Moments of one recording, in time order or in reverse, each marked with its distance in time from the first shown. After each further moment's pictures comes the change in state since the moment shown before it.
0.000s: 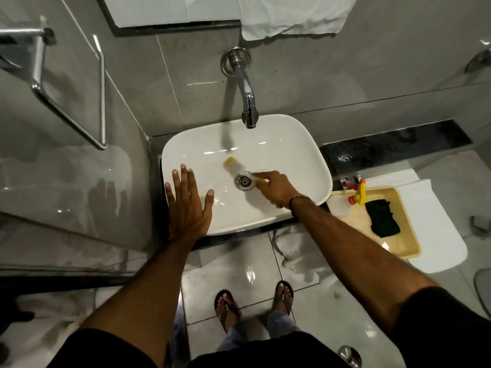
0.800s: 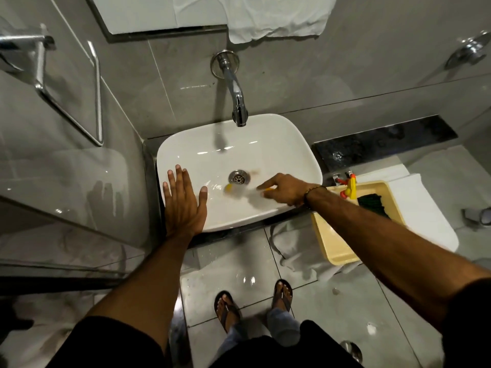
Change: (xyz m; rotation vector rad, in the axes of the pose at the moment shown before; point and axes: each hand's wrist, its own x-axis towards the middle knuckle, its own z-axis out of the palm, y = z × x) left_hand 0.001 0.000 0.000 -0.005 -0.026 -0.018; right_hand -0.043 0.003 -0.049 -0.294 -0.259 -0.006
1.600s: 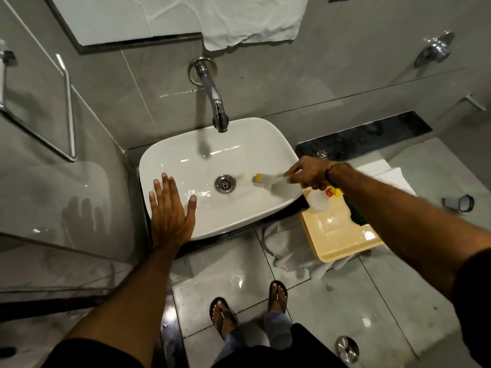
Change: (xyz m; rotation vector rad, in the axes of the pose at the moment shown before) left_hand -0.003 0.002 -0.003 -0.034 0.023 0.047; right_hand -0.006 0.064 -0.077 0.073 0.062 0.241
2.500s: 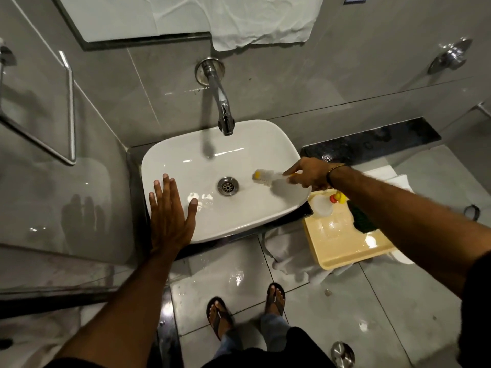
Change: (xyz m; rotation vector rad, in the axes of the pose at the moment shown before) left_hand 0.000 -0.004 0.003 -0.039 0.021 0.000; right_hand 0.016 -0.014 -0.007 -0.113 0.023 -0.105
